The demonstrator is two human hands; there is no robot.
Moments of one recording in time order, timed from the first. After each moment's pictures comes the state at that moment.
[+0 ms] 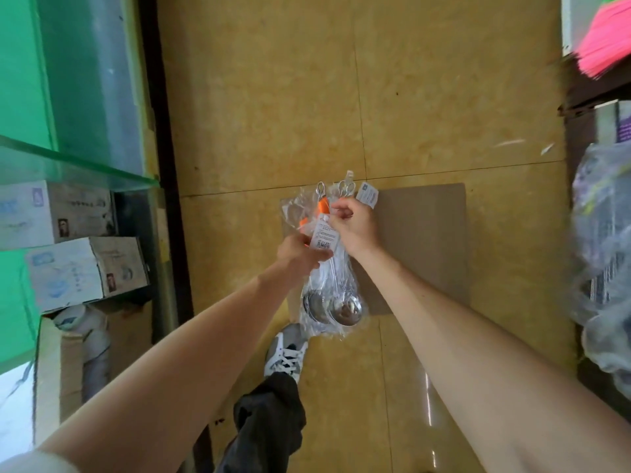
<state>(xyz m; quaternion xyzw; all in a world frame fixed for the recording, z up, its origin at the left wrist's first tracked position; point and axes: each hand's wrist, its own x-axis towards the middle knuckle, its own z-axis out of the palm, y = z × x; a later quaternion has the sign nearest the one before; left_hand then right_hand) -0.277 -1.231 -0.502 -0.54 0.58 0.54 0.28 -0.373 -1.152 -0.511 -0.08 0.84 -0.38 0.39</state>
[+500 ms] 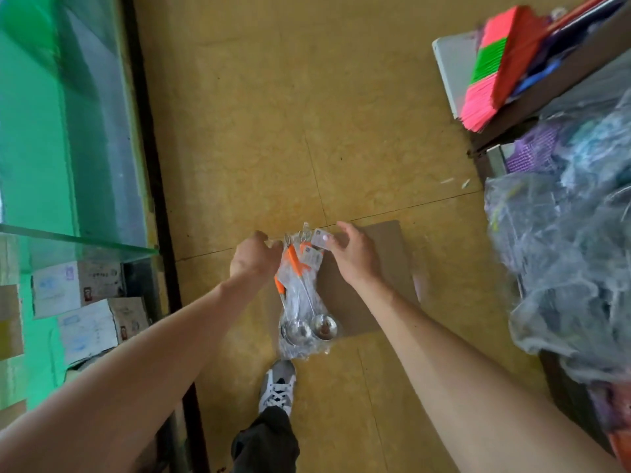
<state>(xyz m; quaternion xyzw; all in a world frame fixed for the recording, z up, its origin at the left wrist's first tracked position) -0.327 -1.250 -0.357 -0.49 0.78 0.33 0.22 -0.415 -1.092 -0.376 -0.10 0.89 -0.33 0.29</state>
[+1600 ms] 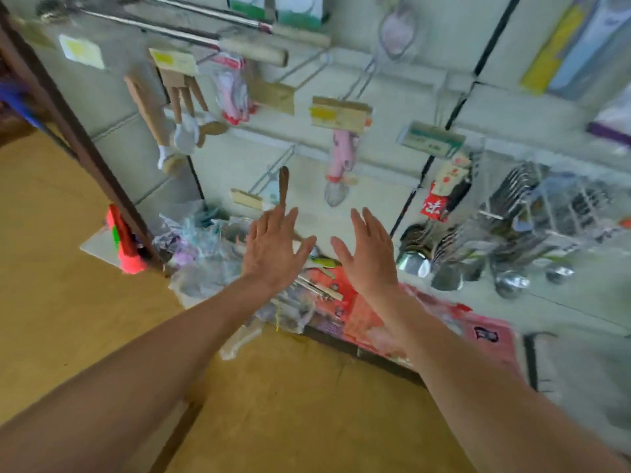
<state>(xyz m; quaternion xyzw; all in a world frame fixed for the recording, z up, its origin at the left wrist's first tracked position) -0.404 -0.541 0.018 0.25 0.95 0.19 -0.02 -0.334 -0.372 0.000 0.16 0.95 -0.21 -0.16</state>
